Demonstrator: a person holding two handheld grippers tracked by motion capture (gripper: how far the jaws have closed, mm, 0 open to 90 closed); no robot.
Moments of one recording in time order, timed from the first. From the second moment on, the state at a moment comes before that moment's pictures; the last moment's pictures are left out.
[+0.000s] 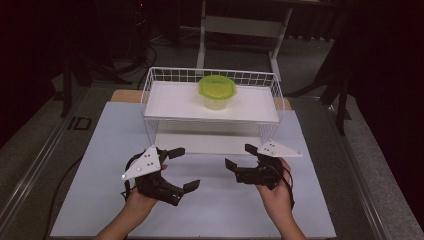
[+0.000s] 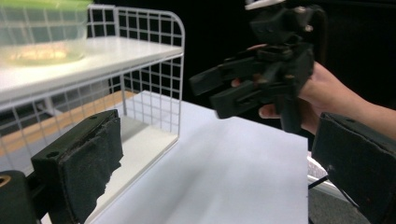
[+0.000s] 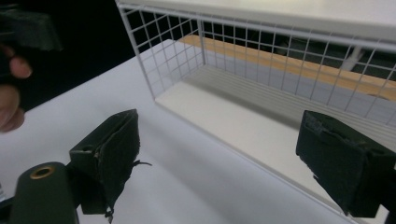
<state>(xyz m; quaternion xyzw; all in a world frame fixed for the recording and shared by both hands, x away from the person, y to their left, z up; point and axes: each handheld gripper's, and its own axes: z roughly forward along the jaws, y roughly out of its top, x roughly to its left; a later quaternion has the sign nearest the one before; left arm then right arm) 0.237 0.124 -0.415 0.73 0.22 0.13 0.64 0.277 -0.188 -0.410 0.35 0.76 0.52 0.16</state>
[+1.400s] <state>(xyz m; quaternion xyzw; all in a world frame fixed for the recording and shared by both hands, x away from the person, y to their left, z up) 0.223 0.202 -0.513 0.75 0.29 0.15 0.58 0.246 -0.264 -0.496 0.38 0.77 0.48 0.19</state>
